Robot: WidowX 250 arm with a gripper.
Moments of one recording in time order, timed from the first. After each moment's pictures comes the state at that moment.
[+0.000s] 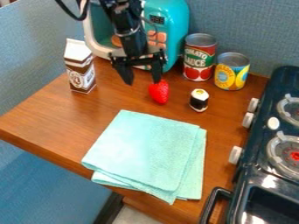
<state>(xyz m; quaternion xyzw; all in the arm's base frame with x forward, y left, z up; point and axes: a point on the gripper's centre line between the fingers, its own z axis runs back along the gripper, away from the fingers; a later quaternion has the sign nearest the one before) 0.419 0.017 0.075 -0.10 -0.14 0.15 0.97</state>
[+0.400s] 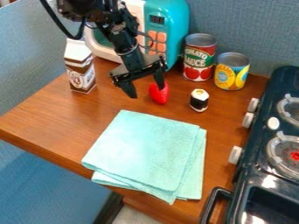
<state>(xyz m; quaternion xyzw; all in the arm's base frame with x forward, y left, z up) 0.419 0.013 0.058 -0.14 -0.17 0.28 0.93</state>
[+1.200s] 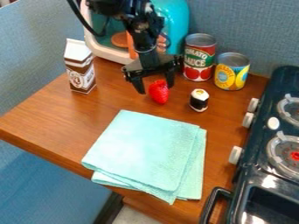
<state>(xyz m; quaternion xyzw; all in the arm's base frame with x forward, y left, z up) 0.440 0.001 0.054 -0.07 -0.18 0.28 0.94</state>
